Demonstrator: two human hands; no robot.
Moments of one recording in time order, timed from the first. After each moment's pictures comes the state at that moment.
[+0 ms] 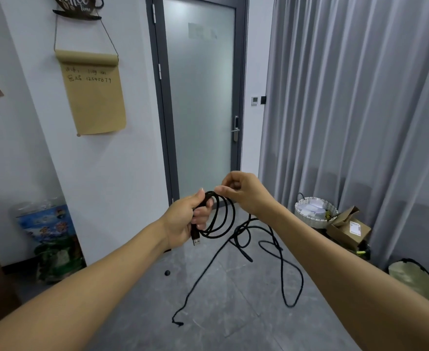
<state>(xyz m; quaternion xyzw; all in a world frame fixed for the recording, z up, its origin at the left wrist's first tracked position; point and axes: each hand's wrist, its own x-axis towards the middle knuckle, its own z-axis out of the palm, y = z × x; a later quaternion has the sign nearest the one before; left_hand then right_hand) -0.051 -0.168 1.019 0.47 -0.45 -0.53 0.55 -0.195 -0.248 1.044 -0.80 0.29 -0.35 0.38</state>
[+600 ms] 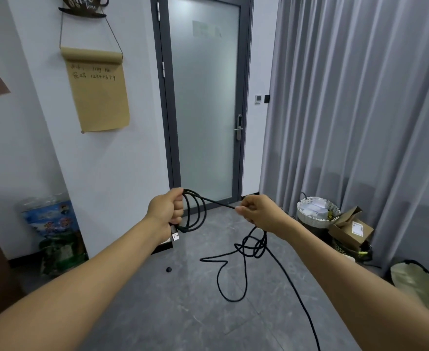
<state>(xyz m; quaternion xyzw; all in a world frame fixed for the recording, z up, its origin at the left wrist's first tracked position) -0.028 -0.165 1.012 0.53 -0.29 -0.42 0.68 -0.228 -0.263 1.001 -0.81 0.38 -0.26 0.36</state>
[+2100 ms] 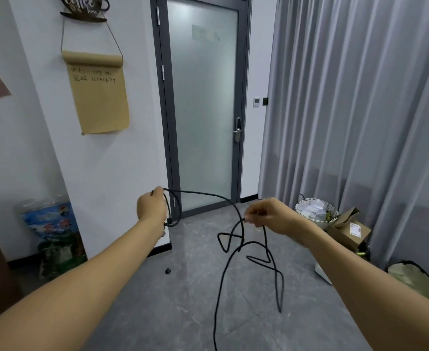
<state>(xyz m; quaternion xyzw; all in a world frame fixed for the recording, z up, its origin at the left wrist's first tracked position) -0.014 -0.170 1.008 0.67 -0.20 -0.22 0.67 -0.261 -0.257 1.005 -0.85 0.32 -0.22 0.36</state>
